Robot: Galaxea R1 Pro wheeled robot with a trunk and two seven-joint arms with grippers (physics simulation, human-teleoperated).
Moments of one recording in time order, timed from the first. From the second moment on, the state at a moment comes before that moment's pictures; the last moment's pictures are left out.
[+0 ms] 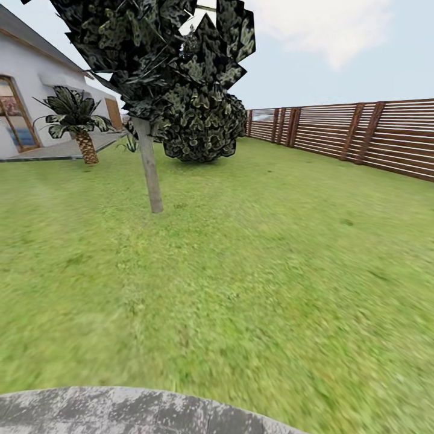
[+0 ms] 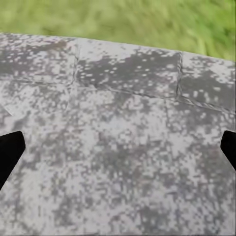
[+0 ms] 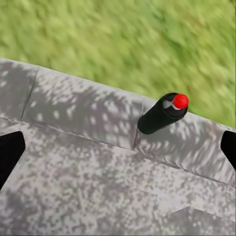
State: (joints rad) left arm -0.15 0.13 0.09 -0.31 0.07 -0.39 -0.07; right arm -0.05 -0.03 -0.23 -0.48 0.20 -0.30 -0.01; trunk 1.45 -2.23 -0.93
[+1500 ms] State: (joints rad) left arm -0.15 0.13 0.09 -0.30 0.07 -0.39 -0.07; right arm -0.05 -0.03 -0.23 -0.48 0.20 -0.30 0.00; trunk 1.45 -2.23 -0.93
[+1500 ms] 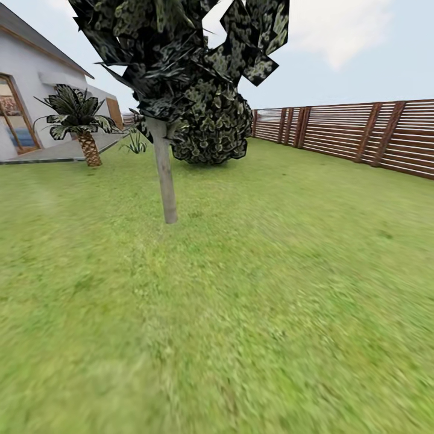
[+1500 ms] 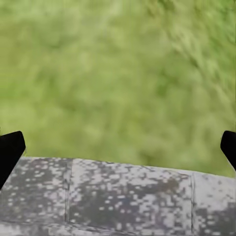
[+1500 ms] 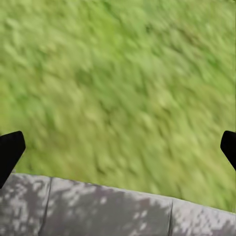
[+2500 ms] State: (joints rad) left arm -0.15 0.13 0.09 -0.30 0.07 -0.39 -0.07; right arm -0.04 -0.03 -0.24 -0.48 0.20 -0.30 -0.01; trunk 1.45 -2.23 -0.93
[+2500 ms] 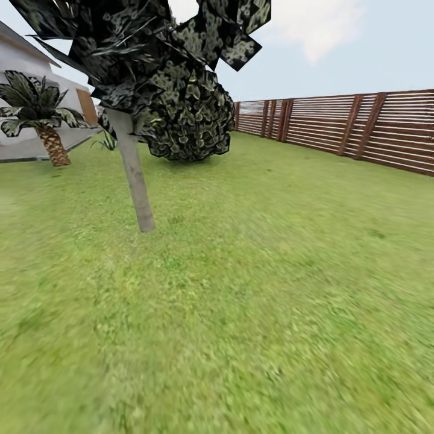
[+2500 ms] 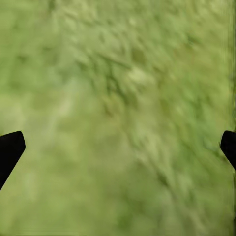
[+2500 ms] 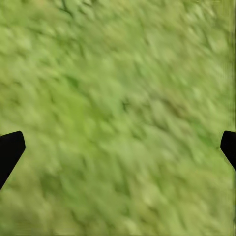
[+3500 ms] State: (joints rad) left arm -0.15 0.13 0.09 -0.31 0.07 -0.39 -0.07; right arm -0.04 -0.03 -0.24 -0.48 0.20 -0.30 -0.01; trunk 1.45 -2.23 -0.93
